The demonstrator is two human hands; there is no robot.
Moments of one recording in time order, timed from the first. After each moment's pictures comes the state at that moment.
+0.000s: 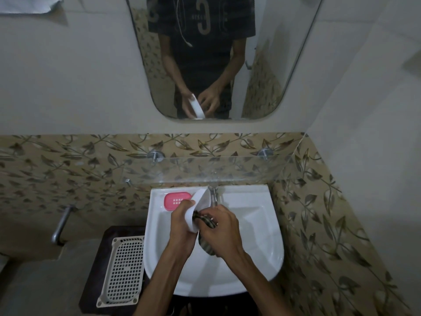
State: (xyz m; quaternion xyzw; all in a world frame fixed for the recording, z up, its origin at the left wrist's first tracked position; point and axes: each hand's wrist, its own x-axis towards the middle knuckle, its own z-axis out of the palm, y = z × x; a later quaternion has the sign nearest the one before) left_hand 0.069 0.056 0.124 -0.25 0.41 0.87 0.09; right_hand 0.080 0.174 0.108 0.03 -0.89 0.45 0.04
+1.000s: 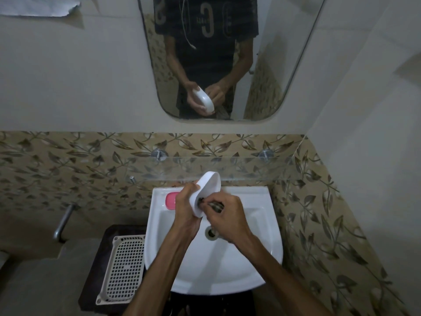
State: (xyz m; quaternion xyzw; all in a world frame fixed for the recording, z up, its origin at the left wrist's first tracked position) left_hand 0.056 0.067 0.166 -0.22 0.42 0.88 0.06; right_hand 0.062 0.185 0.142 0.10 -0.89 0.44 0.10
